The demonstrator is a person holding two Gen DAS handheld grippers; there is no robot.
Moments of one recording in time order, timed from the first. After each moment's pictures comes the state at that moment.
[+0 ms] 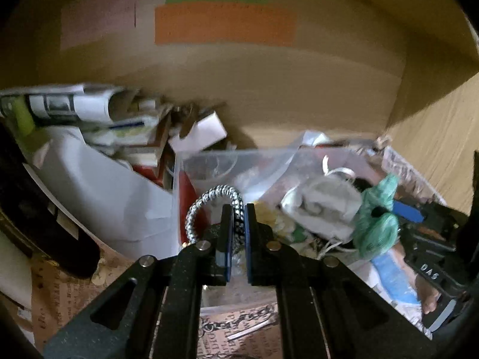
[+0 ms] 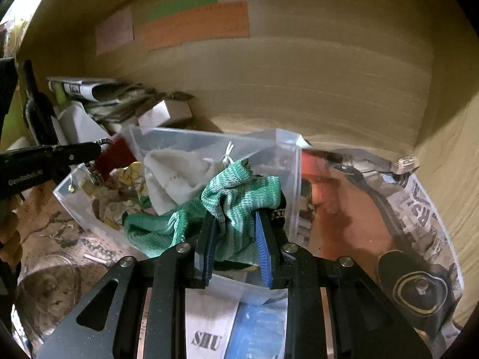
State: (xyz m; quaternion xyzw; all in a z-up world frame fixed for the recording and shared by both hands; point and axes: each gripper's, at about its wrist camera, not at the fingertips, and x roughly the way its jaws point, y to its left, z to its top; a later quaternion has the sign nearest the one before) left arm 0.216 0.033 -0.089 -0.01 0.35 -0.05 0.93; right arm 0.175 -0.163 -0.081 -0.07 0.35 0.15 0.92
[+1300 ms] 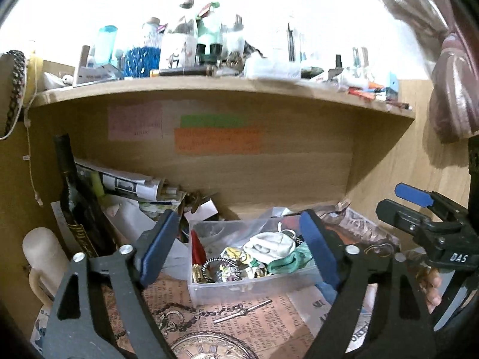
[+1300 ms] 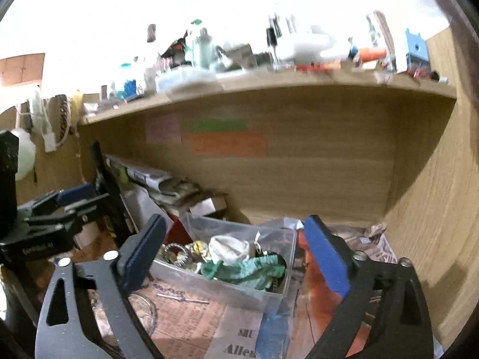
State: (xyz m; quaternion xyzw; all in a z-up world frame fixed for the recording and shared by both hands) left arm 0.060 0.019 0.008 -0.01 0.14 -0.05 0.99; right arm 0.061 -0.170 0.035 -0.03 0.16 0.18 0.97
